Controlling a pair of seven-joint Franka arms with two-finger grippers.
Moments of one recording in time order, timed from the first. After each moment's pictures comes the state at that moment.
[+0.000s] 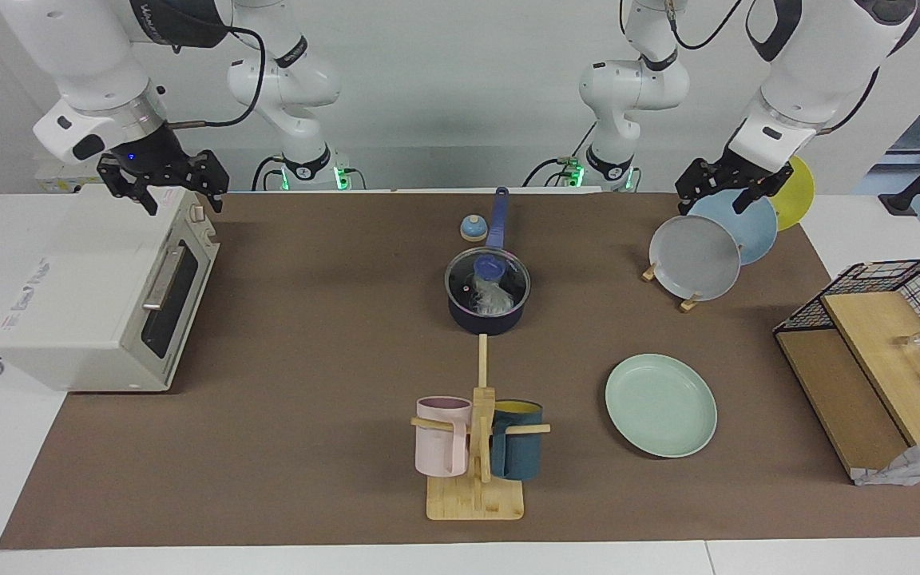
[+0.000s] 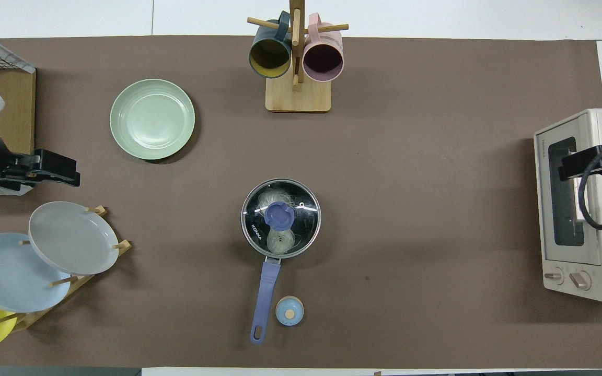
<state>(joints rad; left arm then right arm) -0.13 -0.05 -0.01 -1.64 -0.05 1.51 -0.11 0.00 -0.03 -0.02 -1.59 -0.03 1.49 -0.09</state>
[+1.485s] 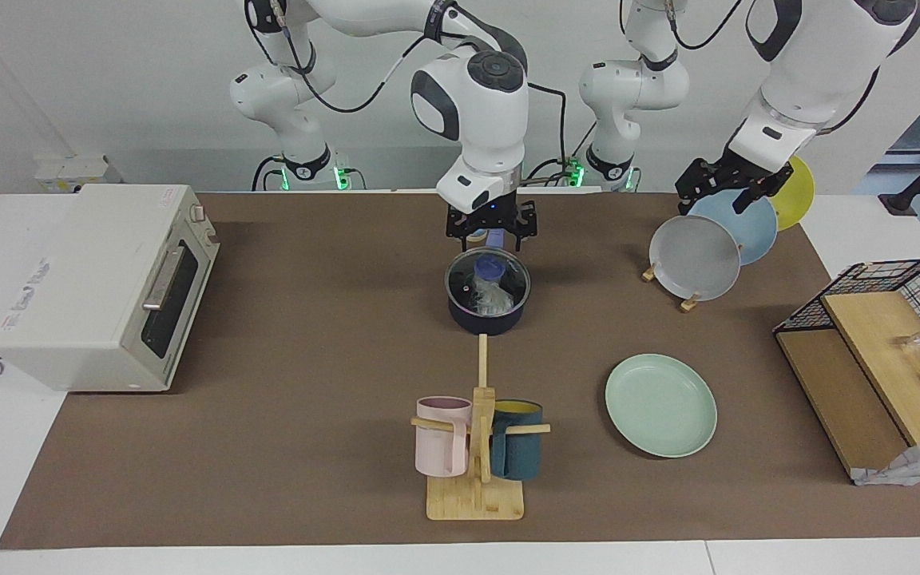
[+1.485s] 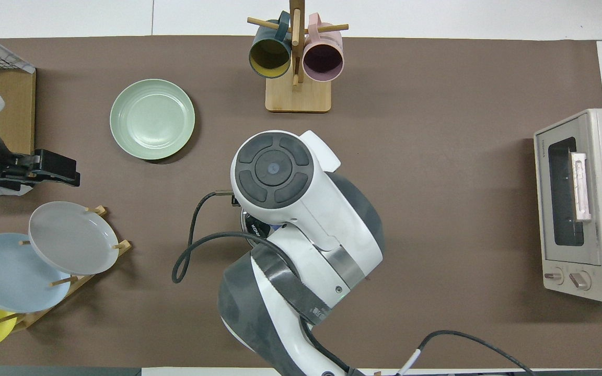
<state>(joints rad) -0.13 -0.05 -0.01 -1.64 -0.05 1.51 -0.11 0.72 0.34 -0.01 -1.48 0.04 1.85 0.75</state>
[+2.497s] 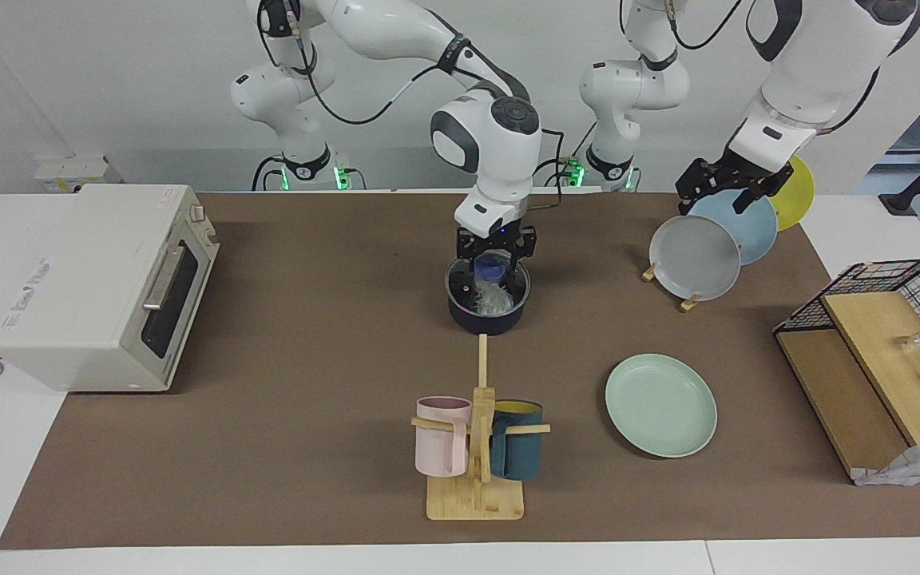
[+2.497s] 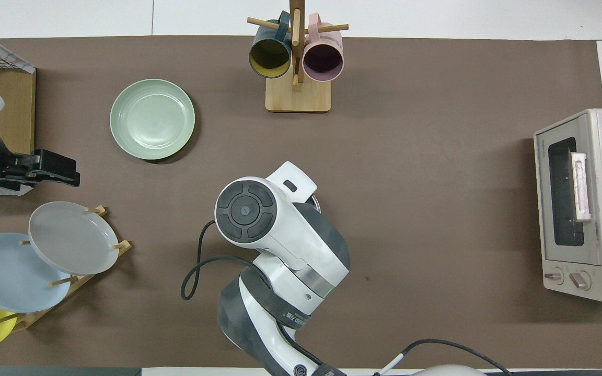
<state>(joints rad) -0.13 -0.05 -0.01 -1.64 -0.05 1.51 -0.11 0.75 0.36 0.00 -1.64 -0.04 1.99 0.75</state>
